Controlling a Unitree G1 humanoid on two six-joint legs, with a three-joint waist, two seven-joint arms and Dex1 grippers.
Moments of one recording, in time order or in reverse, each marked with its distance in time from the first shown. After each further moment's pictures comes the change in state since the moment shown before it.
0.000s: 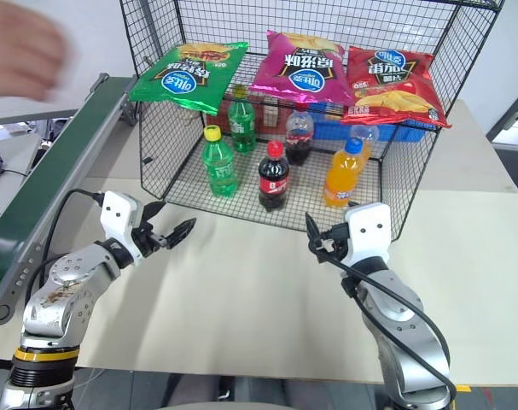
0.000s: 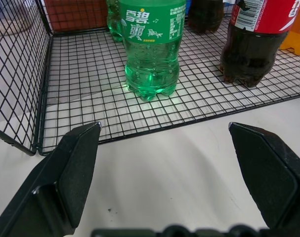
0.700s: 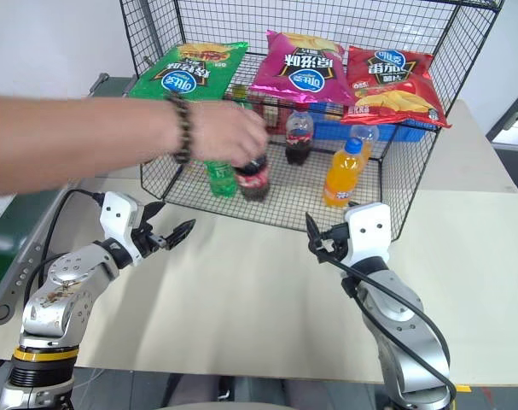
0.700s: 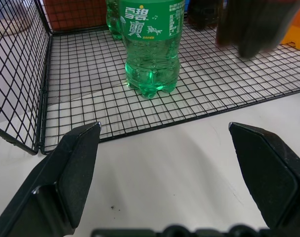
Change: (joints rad) left arm 0.000 0.001 0.004 0.001 0.021 -0.001 -0.016; right arm 0.000 0.000 0.000 0.000 -0.008 0.000 0.012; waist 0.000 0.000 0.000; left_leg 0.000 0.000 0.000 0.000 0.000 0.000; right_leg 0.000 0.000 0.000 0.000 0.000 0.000
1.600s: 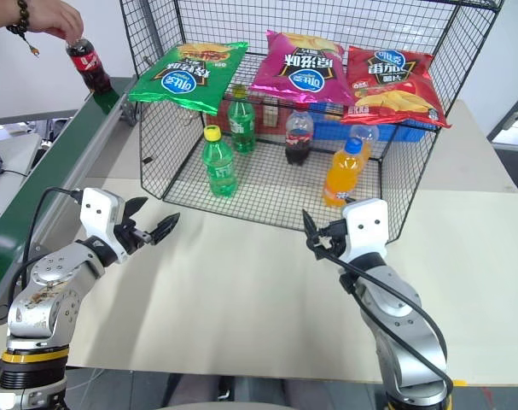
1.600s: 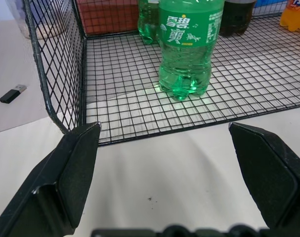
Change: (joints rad) left arm 0.009 0.010 0.079 0.008 -0.001 0.000 0.006; right arm -0.030 0.013 0.003 0.015 -0.002 0.000 0.012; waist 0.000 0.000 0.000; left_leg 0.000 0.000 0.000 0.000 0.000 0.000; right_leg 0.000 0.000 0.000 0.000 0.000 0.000
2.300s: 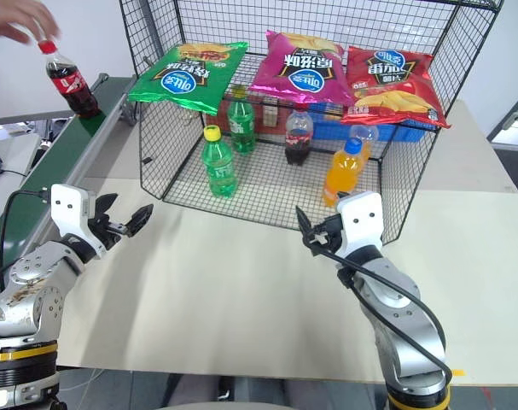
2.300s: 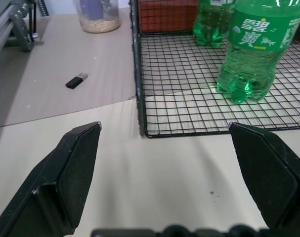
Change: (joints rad) left arm -0.006 0.006 0.127 0.076 -0.001 0.000 0.038; right arm -0.059 -0.015 0.000 0.035 0.010 0.000 0.070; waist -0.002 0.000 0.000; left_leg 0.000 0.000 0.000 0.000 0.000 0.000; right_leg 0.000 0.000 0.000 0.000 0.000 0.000
